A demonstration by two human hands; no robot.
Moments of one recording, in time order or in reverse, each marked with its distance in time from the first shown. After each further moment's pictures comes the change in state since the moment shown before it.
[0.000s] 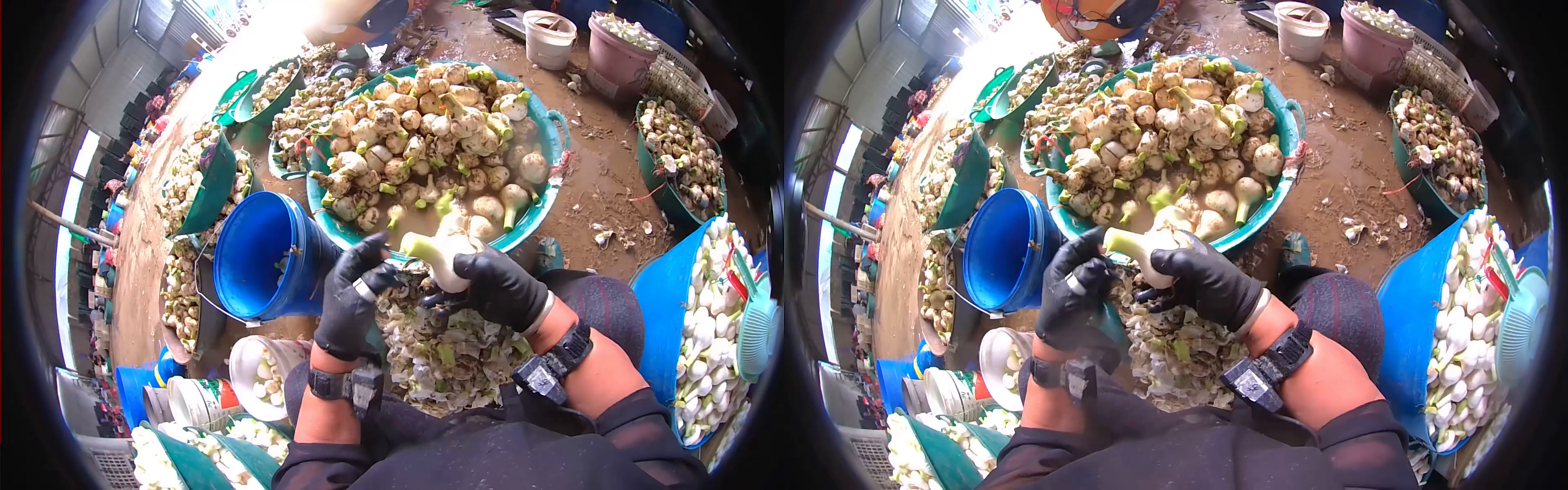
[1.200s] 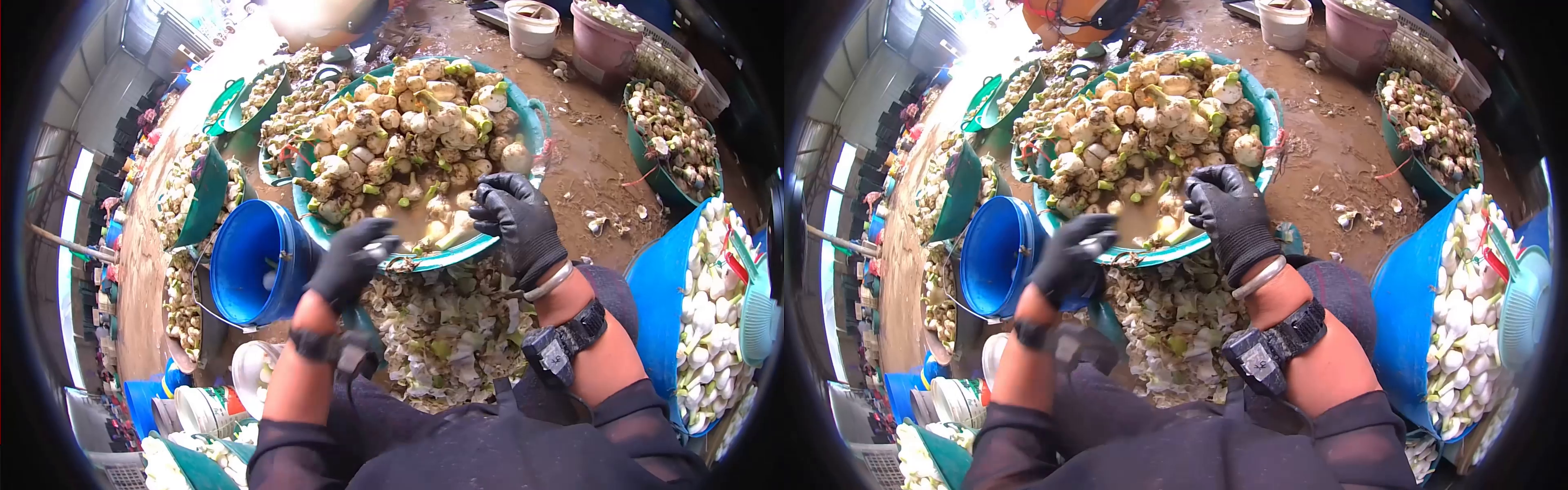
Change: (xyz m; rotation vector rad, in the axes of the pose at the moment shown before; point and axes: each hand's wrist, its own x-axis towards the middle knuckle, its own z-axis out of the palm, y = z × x) left_hand 0.054 0.018 0.014 0.682 -0.288 0.120; right_hand 0.002 -0.045 -0.023 -0.280 0.711 -0.414
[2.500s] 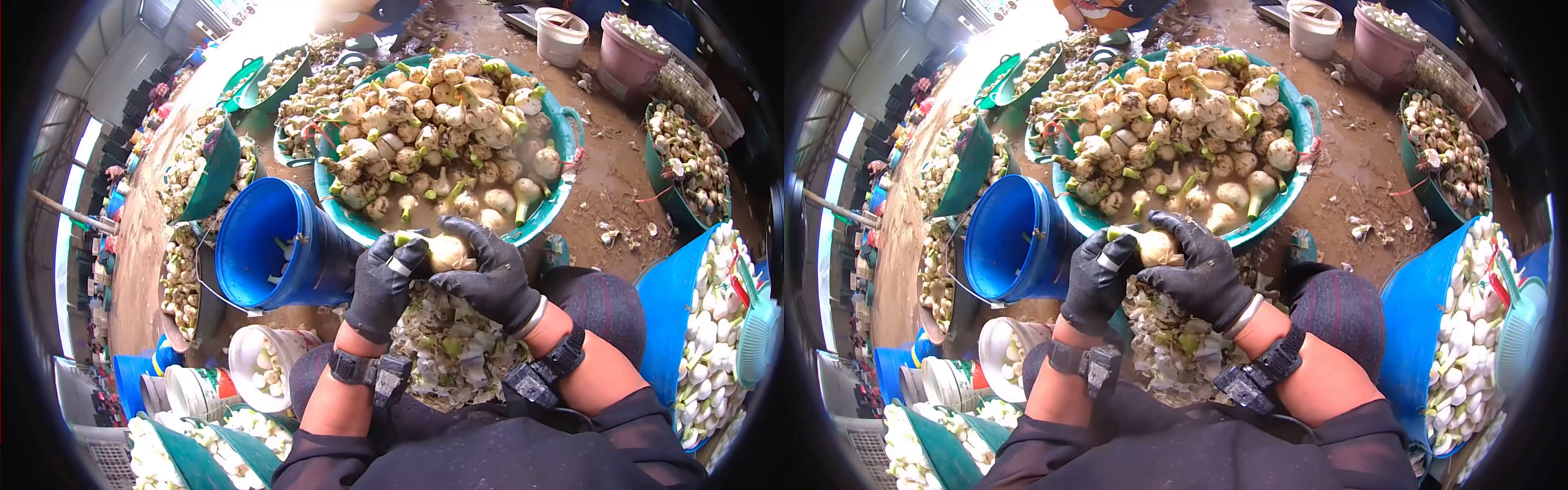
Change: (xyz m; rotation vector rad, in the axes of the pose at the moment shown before) left_hand -0.043 -0.007 0.032 -0.740 0.258 -0.098; right_hand -0.031 0.063 0.035 -0.579 -0.429 -0.667
